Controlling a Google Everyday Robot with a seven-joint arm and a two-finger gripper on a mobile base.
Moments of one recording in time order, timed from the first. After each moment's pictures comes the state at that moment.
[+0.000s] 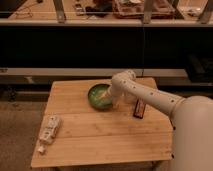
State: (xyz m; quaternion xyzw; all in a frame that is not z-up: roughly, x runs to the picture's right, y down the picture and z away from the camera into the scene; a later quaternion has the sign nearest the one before) arm 0.023 0.076 0.918 -0.13 -0.27 -0.50 0.82
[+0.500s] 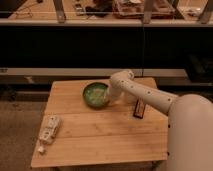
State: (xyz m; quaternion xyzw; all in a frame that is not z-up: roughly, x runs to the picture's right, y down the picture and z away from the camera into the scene) arm 0.024 0.079 0.928 -0.14 -0.26 -0.53 0.79
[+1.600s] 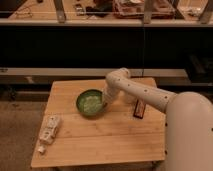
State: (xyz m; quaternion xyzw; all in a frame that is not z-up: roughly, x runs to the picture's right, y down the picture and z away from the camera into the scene) arm 0.026 0.088 0.906 -0.16 -0.28 -0.58 0.75
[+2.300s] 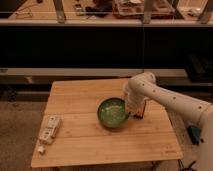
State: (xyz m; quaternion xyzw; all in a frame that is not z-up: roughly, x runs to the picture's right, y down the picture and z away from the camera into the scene) arm 0.154 0.143 0.831 -0.22 -0.28 -0.62 0.70
